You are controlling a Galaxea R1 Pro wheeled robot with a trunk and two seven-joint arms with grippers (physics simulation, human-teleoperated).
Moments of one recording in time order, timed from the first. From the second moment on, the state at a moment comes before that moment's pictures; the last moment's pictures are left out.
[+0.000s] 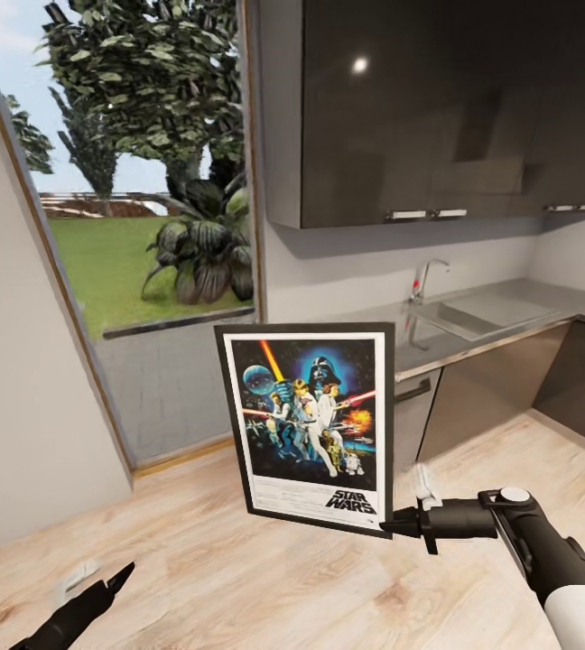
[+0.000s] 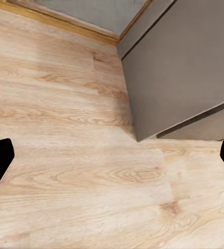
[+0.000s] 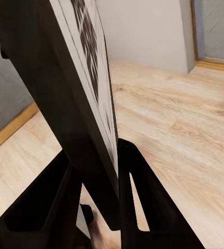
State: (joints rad) left arm -0.30 0.25 0.36 -0.46 0.41 0.02 -0.59; right arm -0.57 -0.24 -0.12 -0.80 0.21 0.12 1.53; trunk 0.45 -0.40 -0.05
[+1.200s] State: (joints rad) left arm -0.30 0.25 0.36 -0.46 0.41 0.03 -0.59; right arm -0.57 -0.24 -0.12 -0.80 0.21 0.12 1.53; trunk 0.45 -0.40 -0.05
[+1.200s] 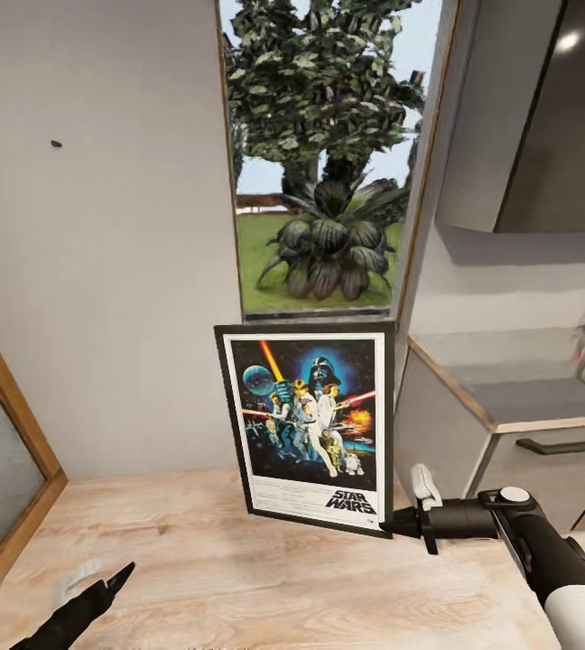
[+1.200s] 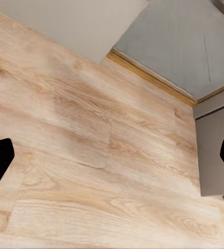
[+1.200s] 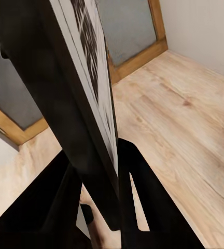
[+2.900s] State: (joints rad) left arm -0.30 0.26 0.36 -0.10 0.42 -0.27 -0.82; right arm -0.76 -0.21 -0.12 -1.09 0.00 0.52 1.39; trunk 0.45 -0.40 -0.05
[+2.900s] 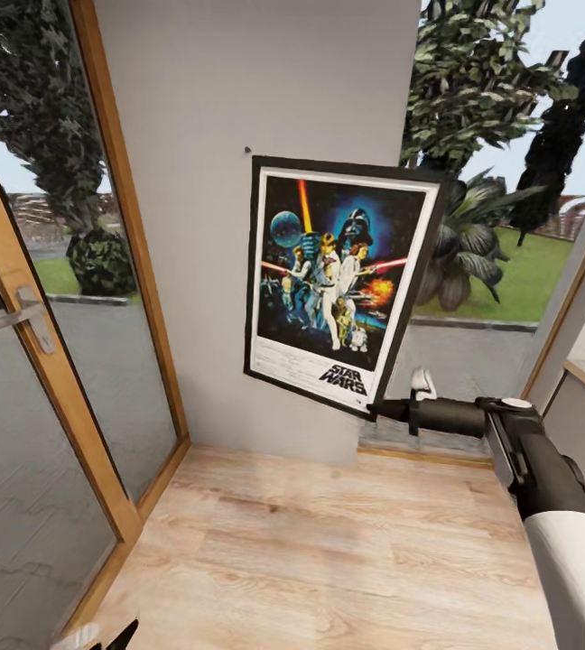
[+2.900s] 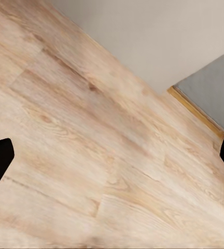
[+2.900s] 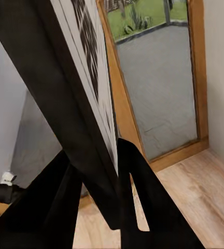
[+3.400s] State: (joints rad) left arm -0.30 0.27 0.35 -0.05 0.43 -0.27 -0.83; right arm -1.01 -0.16 0.06 -1.00 0.02 0.66 1.36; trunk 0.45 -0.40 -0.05
